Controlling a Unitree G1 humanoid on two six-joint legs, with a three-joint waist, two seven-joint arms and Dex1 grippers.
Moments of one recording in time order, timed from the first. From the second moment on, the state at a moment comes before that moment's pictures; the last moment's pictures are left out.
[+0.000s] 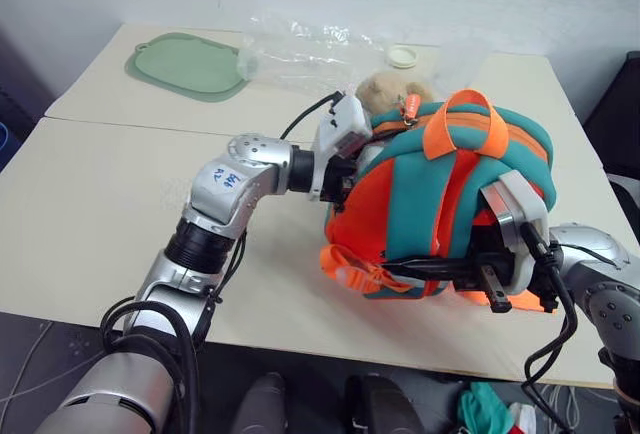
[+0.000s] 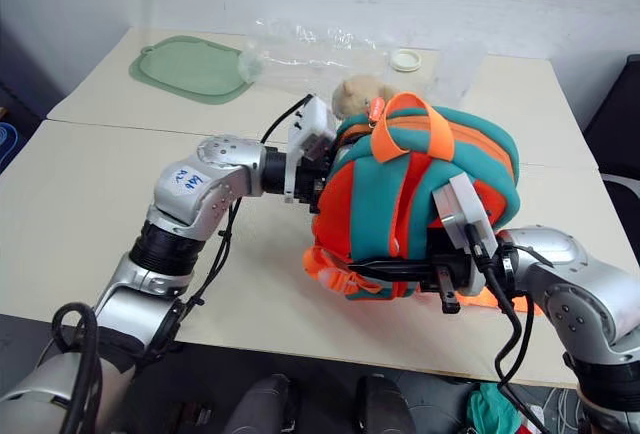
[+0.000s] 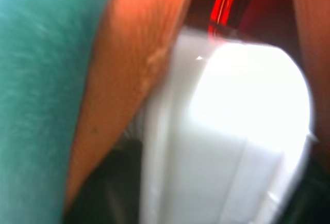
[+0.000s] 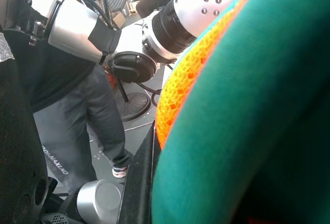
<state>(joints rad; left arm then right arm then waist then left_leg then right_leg) -0.97 0.34 -0.20 0.08 -0.44 0.70 -1.00 -0.29 -0.81 -0.12 -0.52 0.99 0.70 1.10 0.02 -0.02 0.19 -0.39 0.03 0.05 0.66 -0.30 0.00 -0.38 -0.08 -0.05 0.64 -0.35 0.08</state>
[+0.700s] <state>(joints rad) -0.72 0.74 0.04 0.12 -0.62 0.65 -1.42 -0.28 -0.77 -0.09 -0.49 0.92 0.67 1.09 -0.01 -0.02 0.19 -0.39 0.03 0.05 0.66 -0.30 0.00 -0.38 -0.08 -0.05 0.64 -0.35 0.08</state>
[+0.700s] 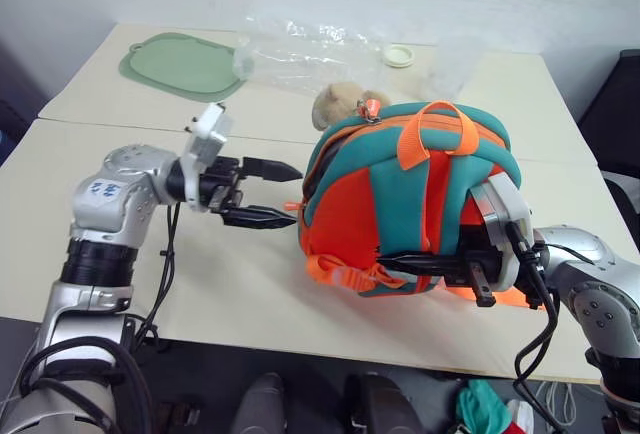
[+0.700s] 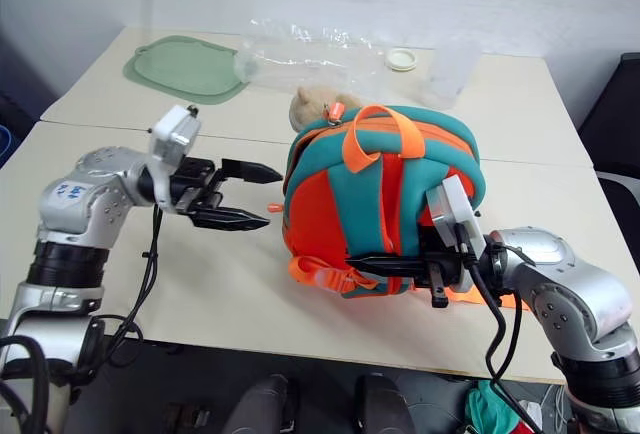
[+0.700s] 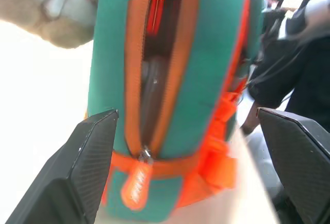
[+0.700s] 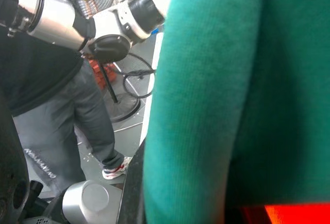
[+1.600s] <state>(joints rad) -1.06 0.47 0.04 0.47 -0.62 0.69 -1.20 -0.25 -0.80 -0.07 -0.48 0.84 0.61 1.18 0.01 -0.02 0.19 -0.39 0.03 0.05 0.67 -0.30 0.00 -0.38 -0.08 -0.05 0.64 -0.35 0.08</state>
